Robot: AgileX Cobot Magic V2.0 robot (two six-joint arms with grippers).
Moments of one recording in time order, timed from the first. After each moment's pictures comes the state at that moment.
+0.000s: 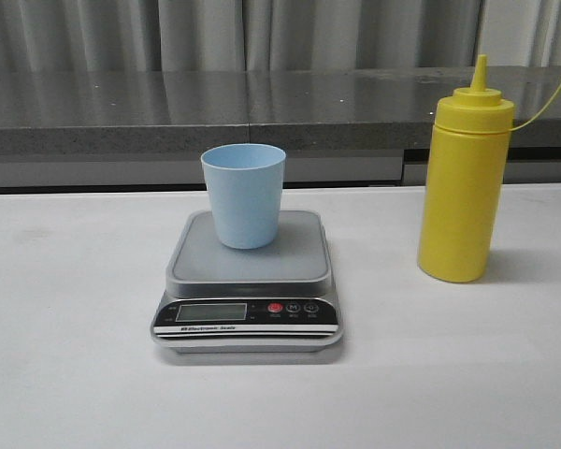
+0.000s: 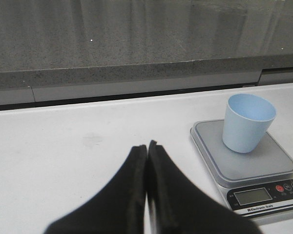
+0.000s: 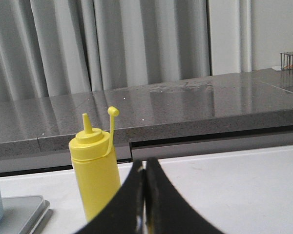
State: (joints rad) left arm -0.18 0.39 -0.41 -0.12 0.35 0.05; right arm 0.03 0.00 0.02 -0.08 -0.10 0.24
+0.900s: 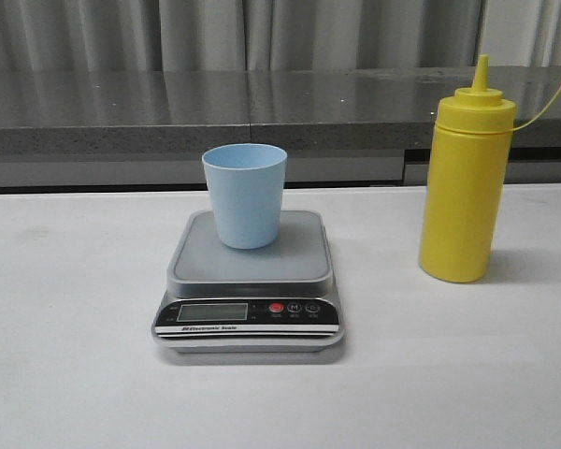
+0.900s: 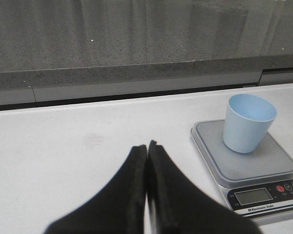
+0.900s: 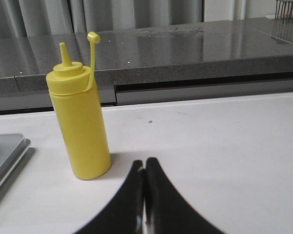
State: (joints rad) left arm -0.18 0.39 -0.41 -0.12 0.35 0.05; right arm 0.03 -0.01 0.03 -0.12 0.10 0.24
